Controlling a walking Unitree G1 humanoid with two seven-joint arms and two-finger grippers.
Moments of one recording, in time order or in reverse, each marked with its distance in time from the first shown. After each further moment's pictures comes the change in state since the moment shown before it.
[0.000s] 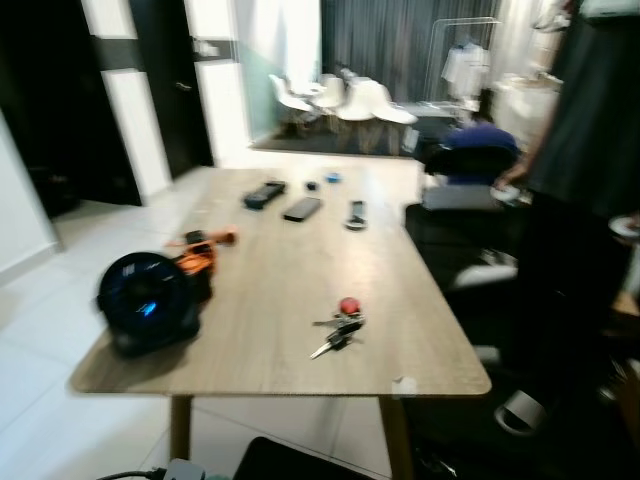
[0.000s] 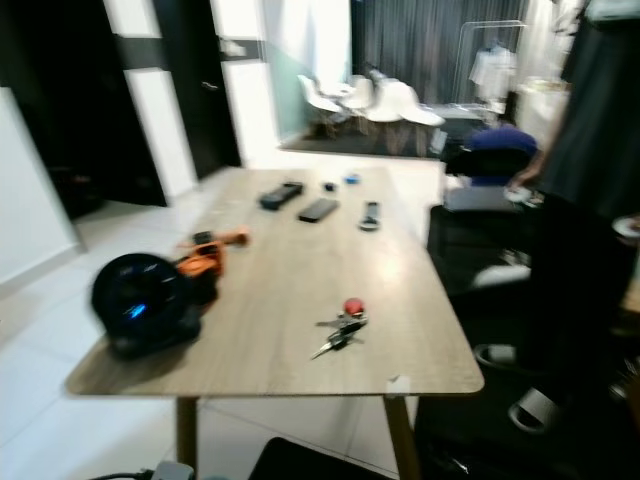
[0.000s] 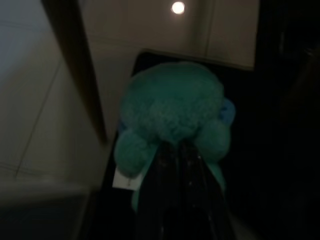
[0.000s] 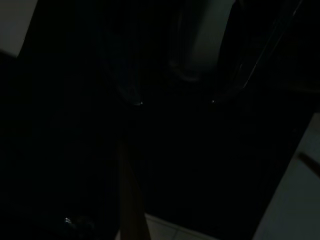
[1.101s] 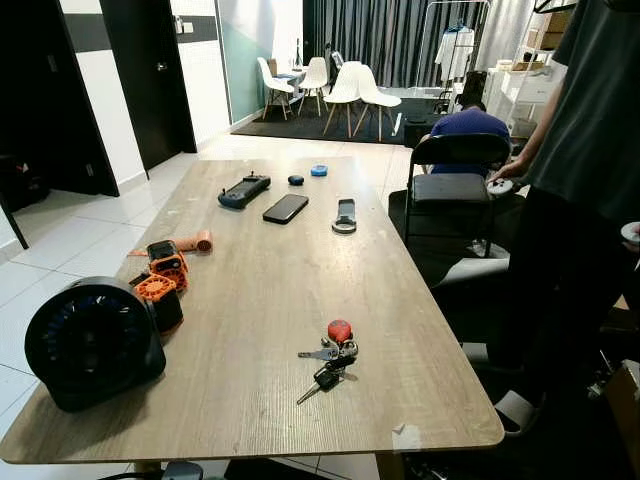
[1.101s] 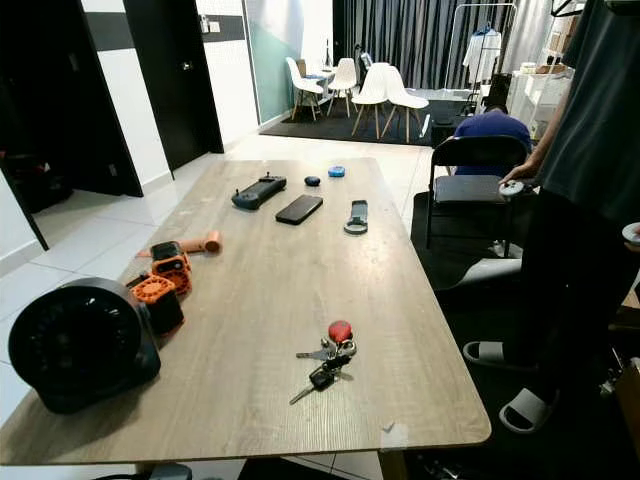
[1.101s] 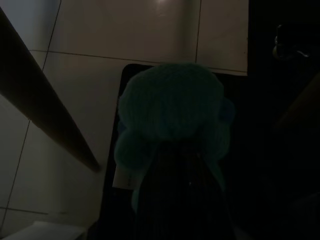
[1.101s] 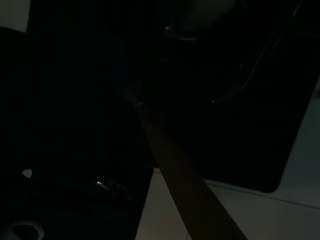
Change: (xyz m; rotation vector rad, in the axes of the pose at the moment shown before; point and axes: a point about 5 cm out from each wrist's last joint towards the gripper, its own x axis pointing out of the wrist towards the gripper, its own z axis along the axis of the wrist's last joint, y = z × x) left arm 0.003 0.004 0.008 0.014 -0.016 0.027; right arm 0.005 -0.003 0.018 0.039 -0.078 -0.017
